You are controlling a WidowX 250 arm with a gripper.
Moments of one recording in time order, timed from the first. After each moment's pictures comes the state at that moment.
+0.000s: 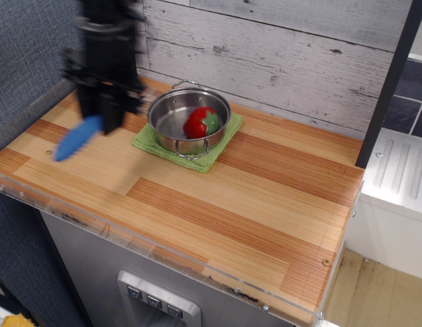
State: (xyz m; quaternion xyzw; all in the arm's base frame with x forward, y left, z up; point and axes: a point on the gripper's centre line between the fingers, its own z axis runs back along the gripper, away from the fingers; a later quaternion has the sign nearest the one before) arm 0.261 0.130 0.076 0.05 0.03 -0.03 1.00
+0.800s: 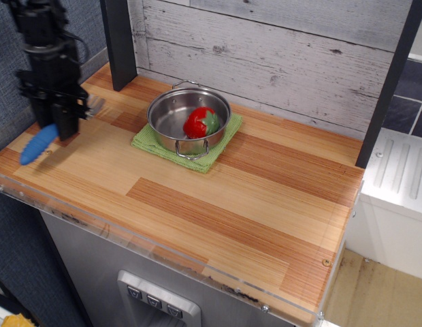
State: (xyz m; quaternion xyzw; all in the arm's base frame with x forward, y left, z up) arm 0.292 0.182 0.022 0.02 0.03 -0.02 1.00
